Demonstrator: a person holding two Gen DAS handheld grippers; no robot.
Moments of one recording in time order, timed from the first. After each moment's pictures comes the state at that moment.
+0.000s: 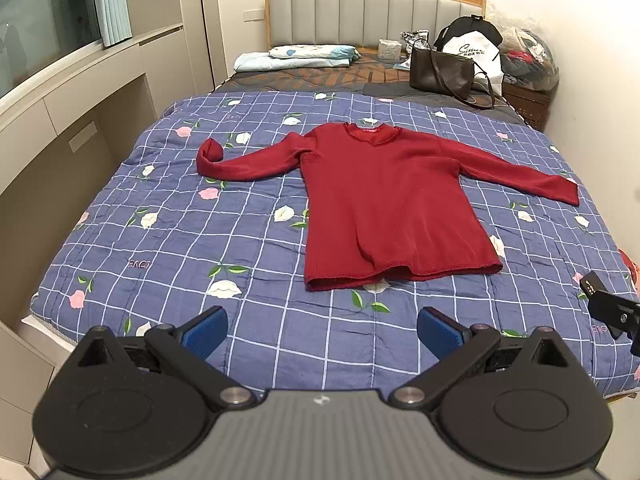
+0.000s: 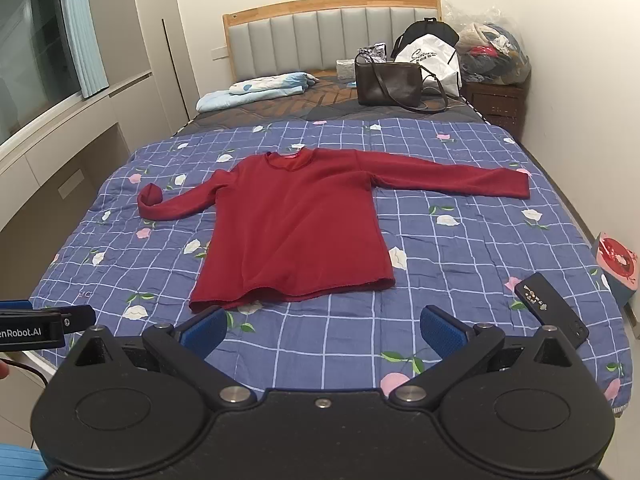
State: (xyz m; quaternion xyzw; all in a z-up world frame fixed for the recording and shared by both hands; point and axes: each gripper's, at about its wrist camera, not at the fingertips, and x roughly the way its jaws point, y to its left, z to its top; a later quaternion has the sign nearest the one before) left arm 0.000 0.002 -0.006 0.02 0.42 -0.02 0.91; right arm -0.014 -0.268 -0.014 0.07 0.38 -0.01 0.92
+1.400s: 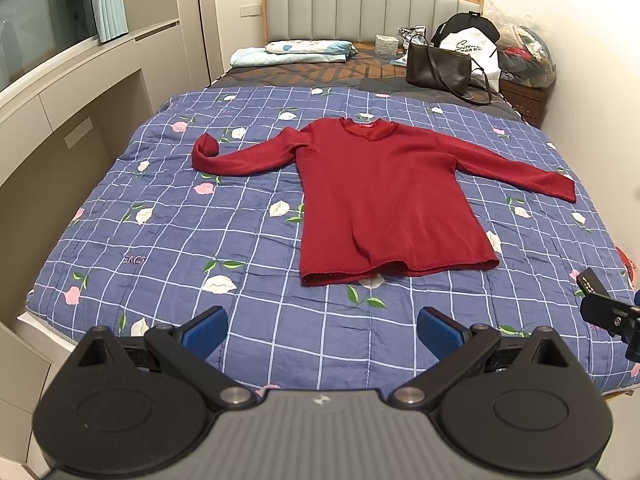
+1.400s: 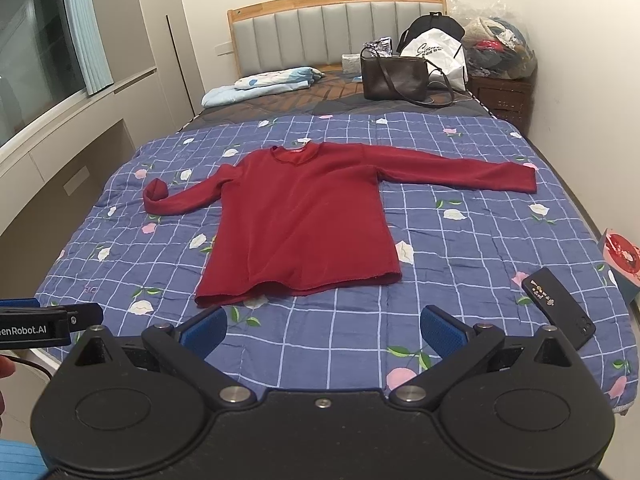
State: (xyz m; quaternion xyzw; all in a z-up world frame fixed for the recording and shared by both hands) left arm -0.001 -0.007 -0.015 0.02 0.43 -0.02 0.90; right arm -0.015 -0.263 -0.020 0.08 0.39 0.00 0.92
